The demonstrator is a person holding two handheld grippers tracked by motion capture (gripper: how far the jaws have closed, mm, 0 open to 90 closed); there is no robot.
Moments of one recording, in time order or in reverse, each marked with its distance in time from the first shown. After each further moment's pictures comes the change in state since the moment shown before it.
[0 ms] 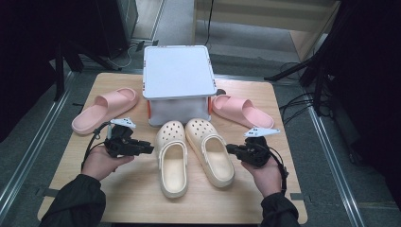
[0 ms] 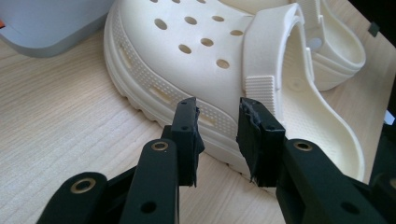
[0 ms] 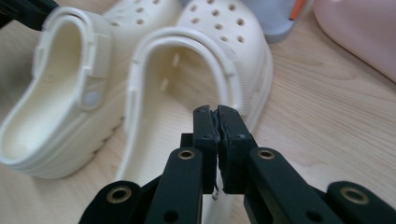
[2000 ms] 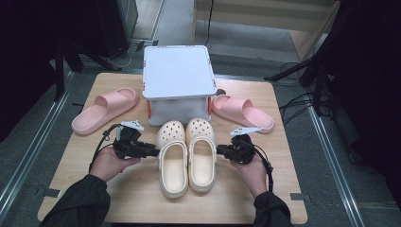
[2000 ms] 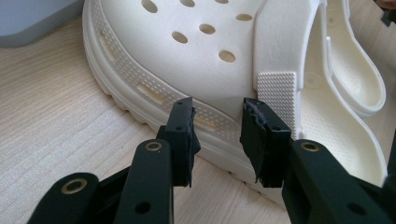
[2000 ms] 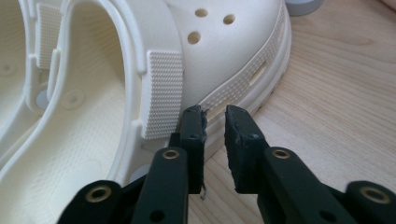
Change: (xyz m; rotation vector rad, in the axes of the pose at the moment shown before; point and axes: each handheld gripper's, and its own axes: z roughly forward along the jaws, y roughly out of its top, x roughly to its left) left arm -0.001 0.001 0.023 0.038 -0.009 -0.011; right arm -0.007 -0.004 0.053 0.062 0.036 0.025
